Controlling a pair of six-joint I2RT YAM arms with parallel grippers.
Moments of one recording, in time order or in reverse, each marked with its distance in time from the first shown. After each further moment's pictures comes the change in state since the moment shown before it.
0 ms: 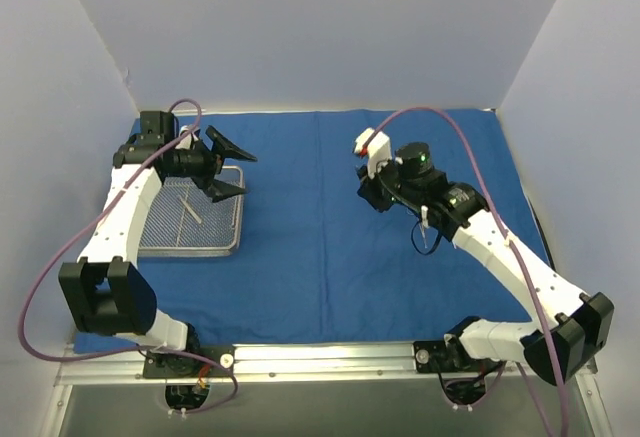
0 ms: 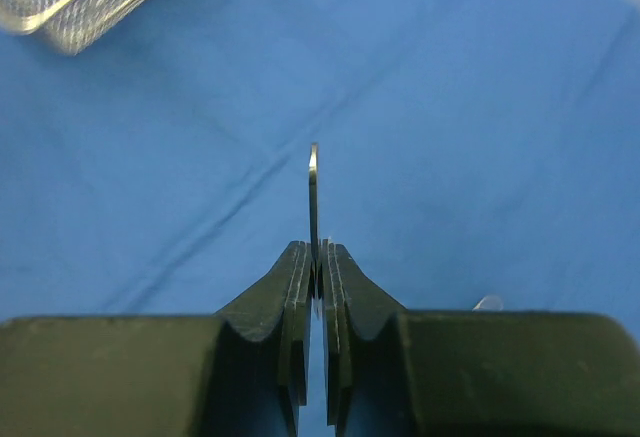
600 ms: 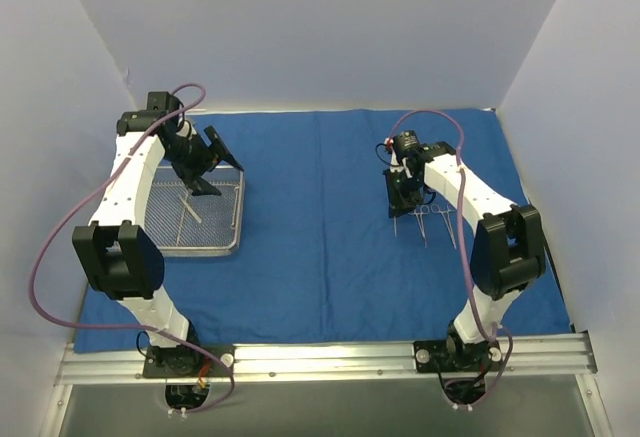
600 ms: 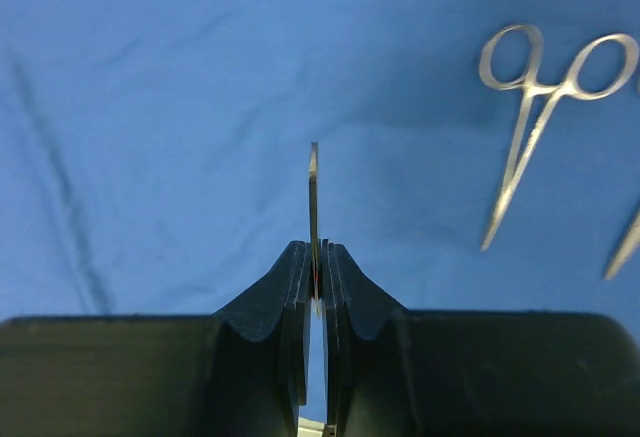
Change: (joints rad) left arm 0.008 0.252 0.359 -0.440 -0.377 0.384; right arm -0.271 0.497 0.183 -0.407 0.088 0.448
